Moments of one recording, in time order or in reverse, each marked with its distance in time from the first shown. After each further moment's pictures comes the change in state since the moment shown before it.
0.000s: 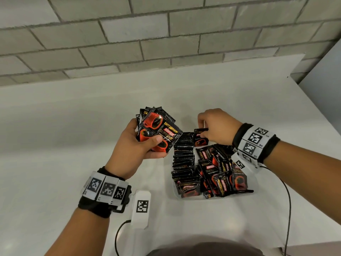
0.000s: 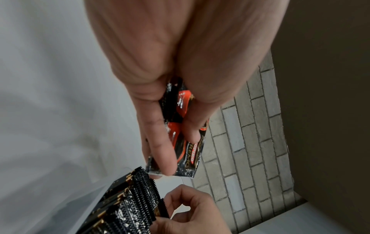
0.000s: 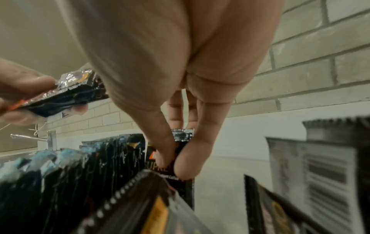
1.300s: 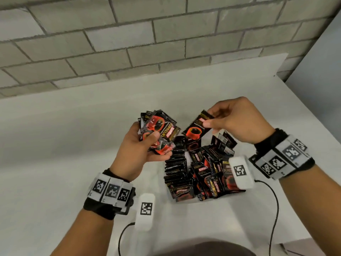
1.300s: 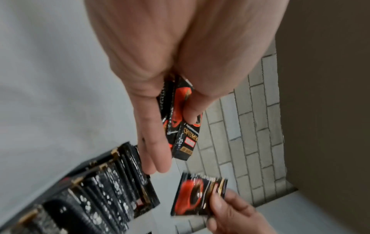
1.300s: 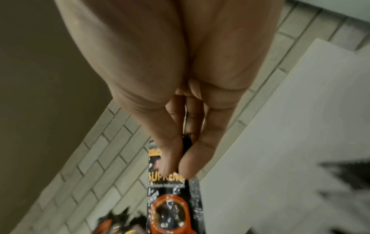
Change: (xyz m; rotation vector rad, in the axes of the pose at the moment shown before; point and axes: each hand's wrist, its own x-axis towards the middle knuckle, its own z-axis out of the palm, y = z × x) left_hand 0.010 0.004 0.031 -0.086 -0.023 -0.069; right_hand -0.066 0.007 -0.048 0.793 0.318 0.139
